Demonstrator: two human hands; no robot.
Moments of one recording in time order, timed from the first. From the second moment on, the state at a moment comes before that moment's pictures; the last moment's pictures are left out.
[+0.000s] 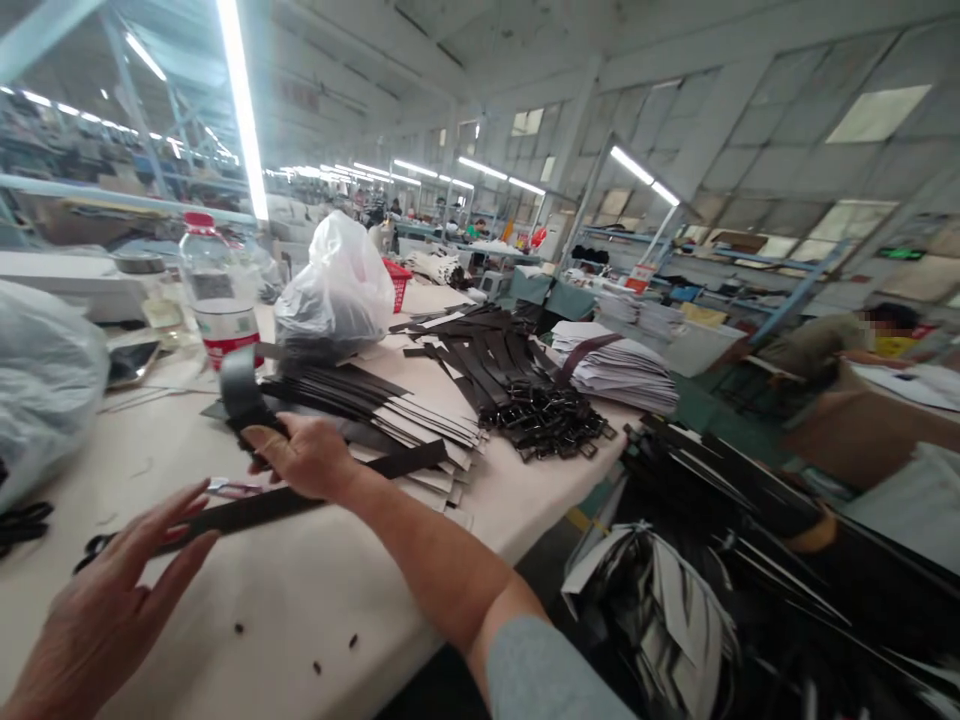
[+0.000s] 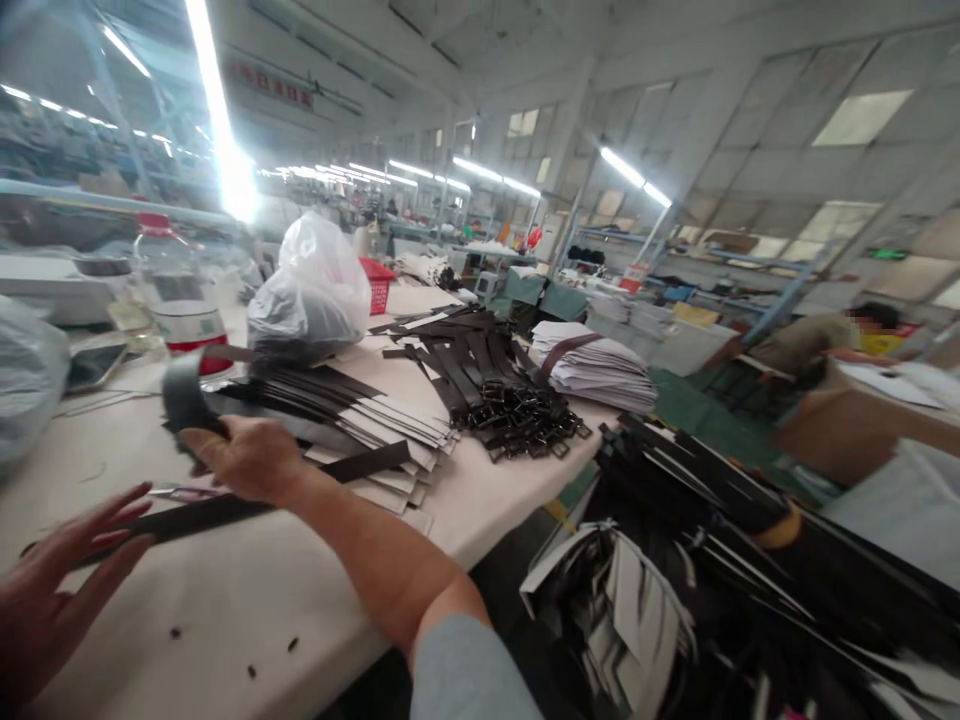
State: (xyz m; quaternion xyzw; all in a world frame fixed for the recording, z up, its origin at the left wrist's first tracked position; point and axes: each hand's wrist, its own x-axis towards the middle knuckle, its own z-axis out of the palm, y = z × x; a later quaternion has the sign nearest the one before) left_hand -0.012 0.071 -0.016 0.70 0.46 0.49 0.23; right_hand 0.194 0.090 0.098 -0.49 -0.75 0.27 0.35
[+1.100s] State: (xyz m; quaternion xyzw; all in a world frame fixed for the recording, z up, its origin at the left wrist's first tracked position) left_hand -0.046 0.082 0.010 0.56 0.46 0.66 0.19; right_hand 0.153 0.092 0.067 -0.48 -0.88 -0.02 0.04
